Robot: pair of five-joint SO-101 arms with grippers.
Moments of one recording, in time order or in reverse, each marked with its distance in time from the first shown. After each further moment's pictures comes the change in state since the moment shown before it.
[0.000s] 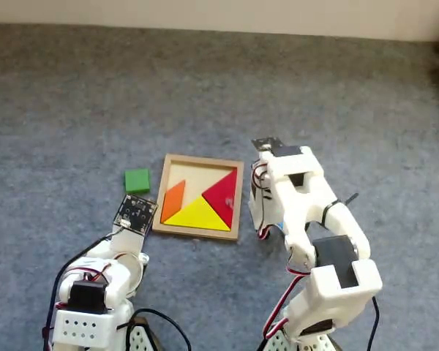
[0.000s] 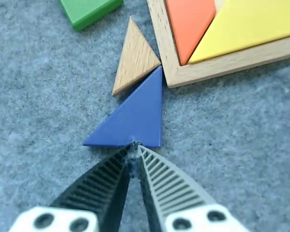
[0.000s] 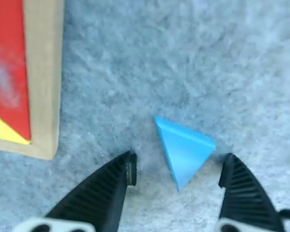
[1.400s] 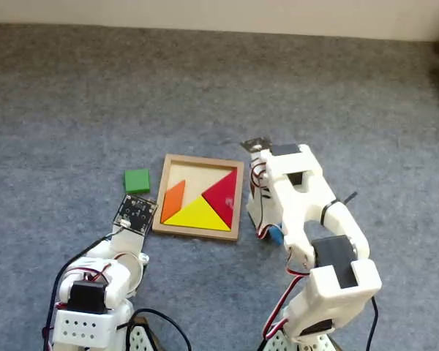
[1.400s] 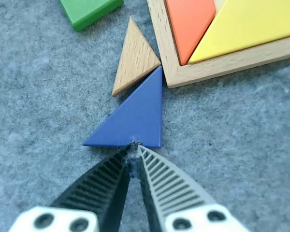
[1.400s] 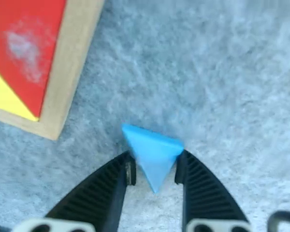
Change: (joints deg) left arm 0.0 0.0 0.0 0.0 0.0; right arm -0.5 0.0 -1.1 2.5 9.6
